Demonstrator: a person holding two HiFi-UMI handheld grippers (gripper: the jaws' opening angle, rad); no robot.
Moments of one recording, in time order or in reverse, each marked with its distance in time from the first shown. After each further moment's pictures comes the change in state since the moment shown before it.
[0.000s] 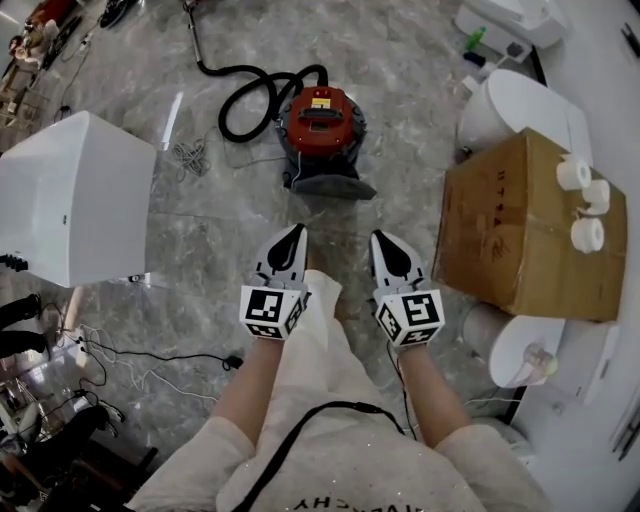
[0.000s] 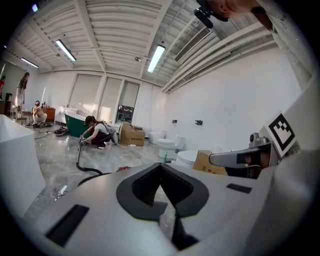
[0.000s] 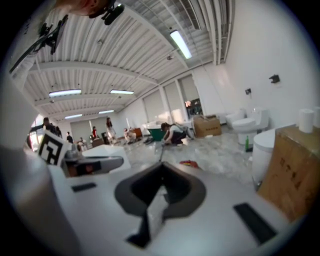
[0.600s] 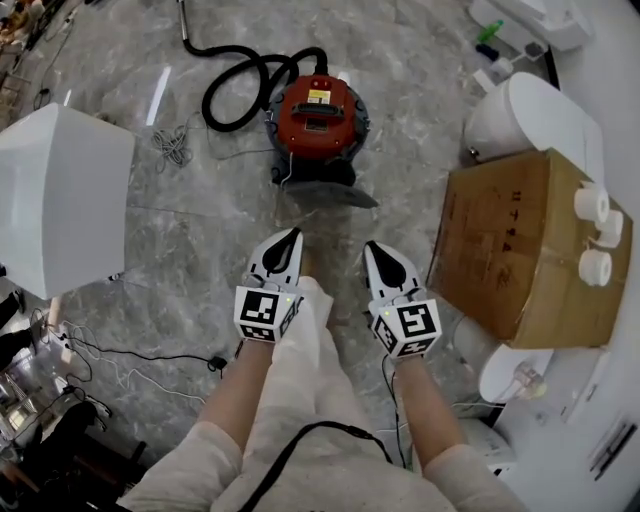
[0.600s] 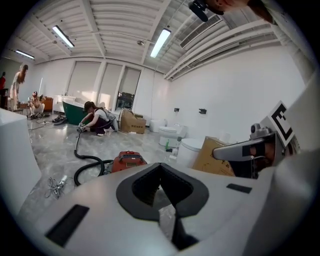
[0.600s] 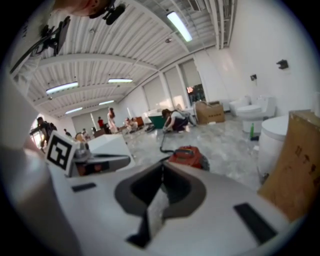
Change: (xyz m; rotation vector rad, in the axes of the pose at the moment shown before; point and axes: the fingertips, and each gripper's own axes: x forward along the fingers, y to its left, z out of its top) left arm 0.076 0.046 -0.077 -0.024 0.135 -0.015; right arm 0.076 -0.036 -0.058 0.014 0.152 0.033
